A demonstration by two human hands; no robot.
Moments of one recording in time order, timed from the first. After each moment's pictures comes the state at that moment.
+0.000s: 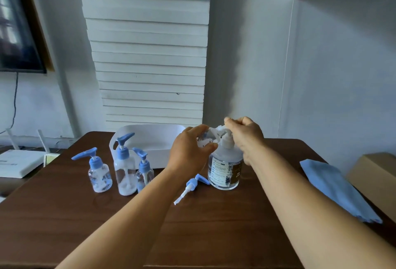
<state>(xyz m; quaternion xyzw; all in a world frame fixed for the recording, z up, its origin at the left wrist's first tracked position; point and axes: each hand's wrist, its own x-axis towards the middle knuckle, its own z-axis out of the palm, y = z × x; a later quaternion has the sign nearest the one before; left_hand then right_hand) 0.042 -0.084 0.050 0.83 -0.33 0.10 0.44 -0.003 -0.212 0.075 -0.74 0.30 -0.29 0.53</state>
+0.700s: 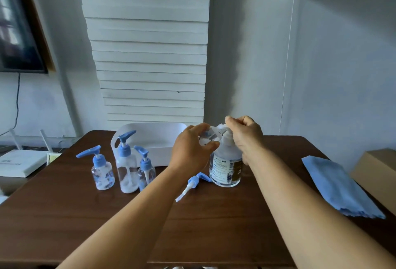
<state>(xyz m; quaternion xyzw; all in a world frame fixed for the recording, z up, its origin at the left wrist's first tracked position) 0.041 -0.086 0.048 0.83 -0.32 0.09 0.44 0.001 -0.212 0.065 -0.71 0.29 -0.31 0.56</state>
